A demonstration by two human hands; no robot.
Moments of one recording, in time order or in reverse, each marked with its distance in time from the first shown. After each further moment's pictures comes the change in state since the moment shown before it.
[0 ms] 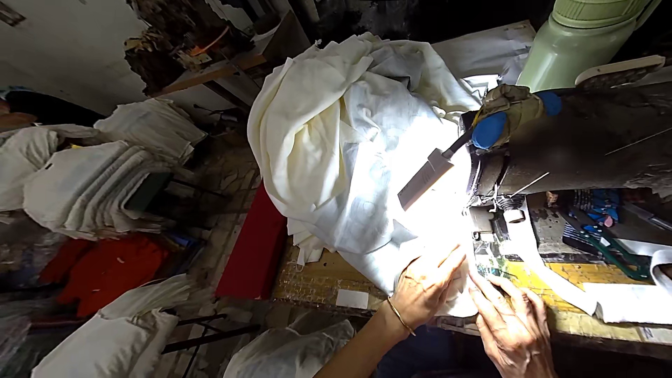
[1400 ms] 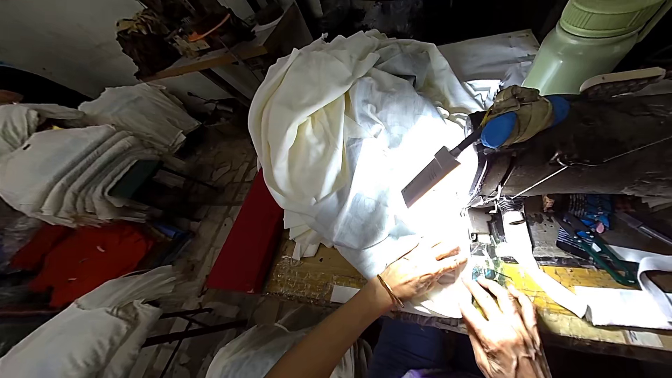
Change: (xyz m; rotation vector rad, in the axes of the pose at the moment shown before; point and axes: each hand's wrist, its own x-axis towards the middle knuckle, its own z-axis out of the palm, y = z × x) left_hand 0.017 -0.032 -0.008 -0.076 -0.226 0.227; right_hand 0.017 -0.022 -0.032 -0.012 -0.262 -0.013
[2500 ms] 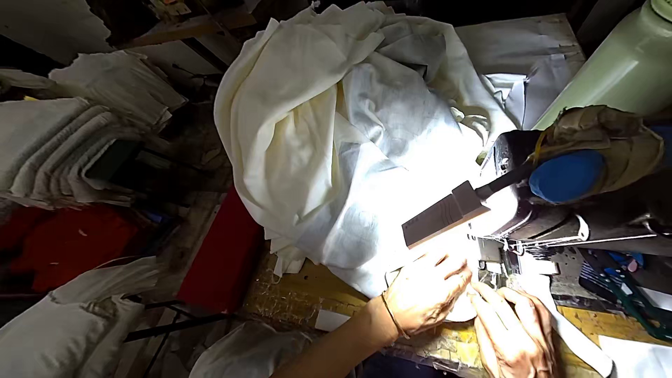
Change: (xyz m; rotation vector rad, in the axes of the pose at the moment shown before) left_hand 0.020 0.003 -0.004 0.017 -0.046 -0.155; right_hand 0.038 0.028 0.011 -0.001 0.056 0.073
